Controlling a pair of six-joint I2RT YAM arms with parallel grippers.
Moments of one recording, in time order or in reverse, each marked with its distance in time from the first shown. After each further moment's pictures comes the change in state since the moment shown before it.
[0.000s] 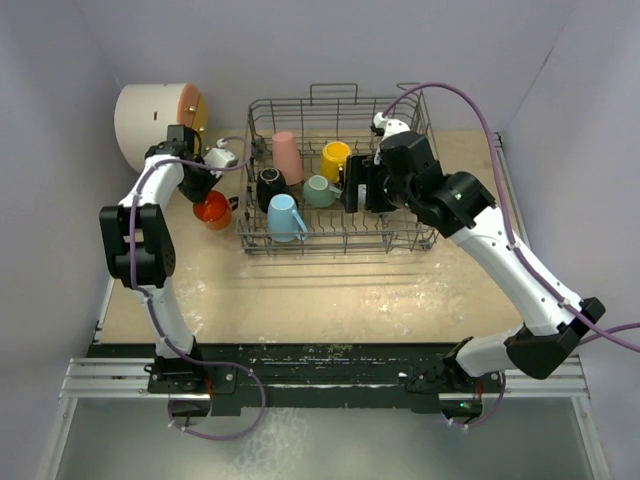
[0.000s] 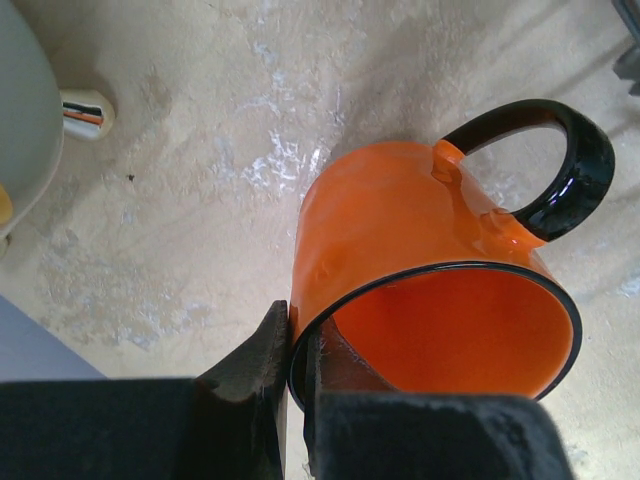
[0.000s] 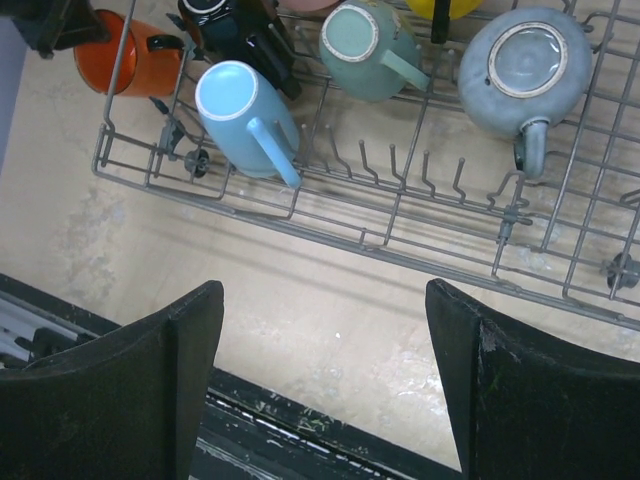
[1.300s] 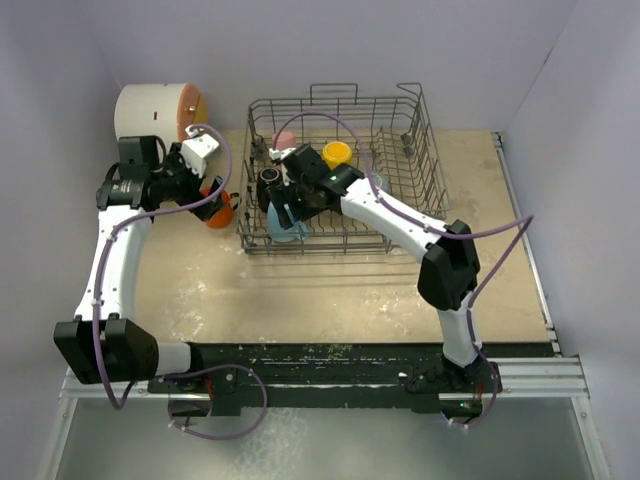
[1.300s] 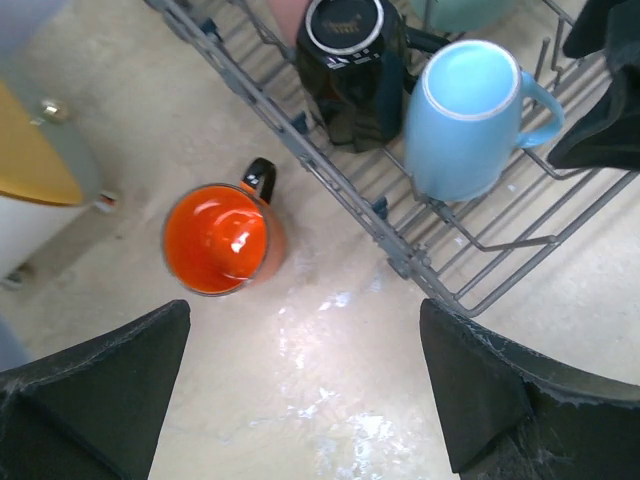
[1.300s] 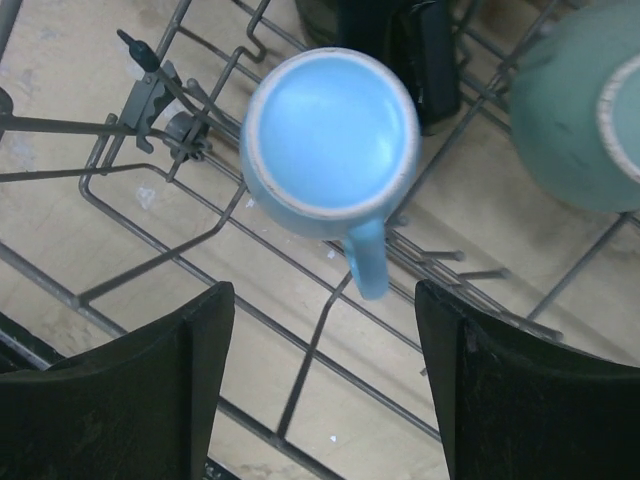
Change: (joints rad) left arm 0.017 -0.648 -0.257 0.041 0.380 -0.194; right arm 0.092 0.610 0.214 0.161 -0.155 -0.226
